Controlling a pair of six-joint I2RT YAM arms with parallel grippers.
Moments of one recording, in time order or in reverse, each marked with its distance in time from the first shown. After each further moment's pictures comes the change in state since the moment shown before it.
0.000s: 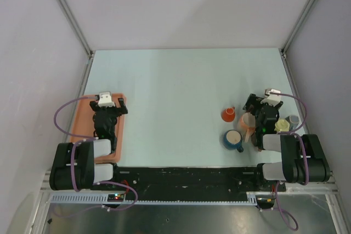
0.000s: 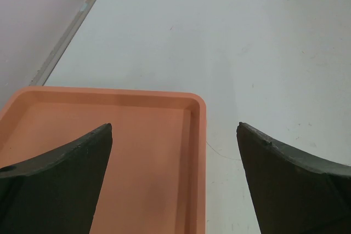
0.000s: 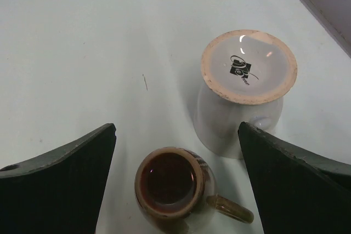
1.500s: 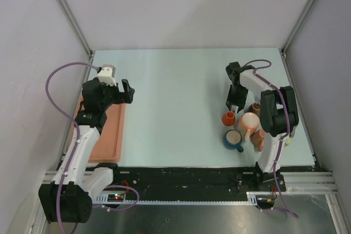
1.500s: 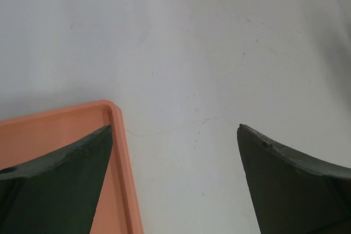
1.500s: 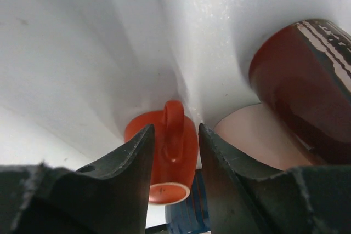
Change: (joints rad) left arm -0.076 -0.314 0.625 -1.233 0.297 -0.055; right arm 0.223 0.590 1.224 -1.945 -0.083 0.428
